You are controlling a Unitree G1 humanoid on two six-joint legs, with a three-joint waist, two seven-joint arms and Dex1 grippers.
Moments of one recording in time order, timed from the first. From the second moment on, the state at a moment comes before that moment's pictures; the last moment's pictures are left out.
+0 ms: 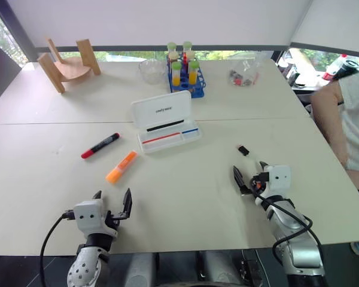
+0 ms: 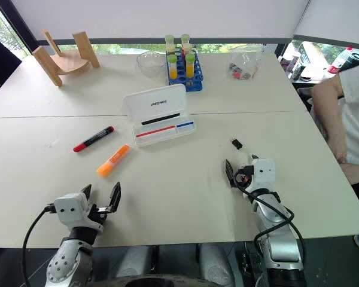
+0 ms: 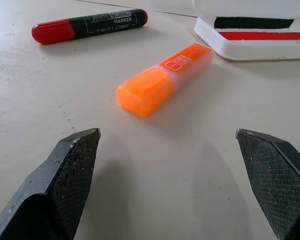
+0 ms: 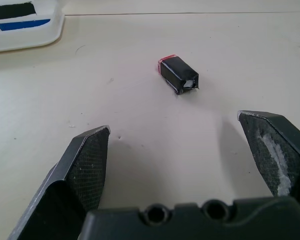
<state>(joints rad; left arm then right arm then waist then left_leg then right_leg) 0.56 0.04 0.03 -0.48 -0.21 0.04 -0.12 0.11 -0.24 -0.08 -0.26 0.08 0.28 0.19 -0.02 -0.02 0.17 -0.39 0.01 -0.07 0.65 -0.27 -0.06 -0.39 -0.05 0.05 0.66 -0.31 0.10</state>
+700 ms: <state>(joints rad) 0.56 0.05 0.03 -0.49 -0.23 0.05 -0.13 0.10 -0.25 -0.07 -0.27 0.07 0.30 0.20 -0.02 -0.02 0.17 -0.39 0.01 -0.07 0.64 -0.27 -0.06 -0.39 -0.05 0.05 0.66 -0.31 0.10</state>
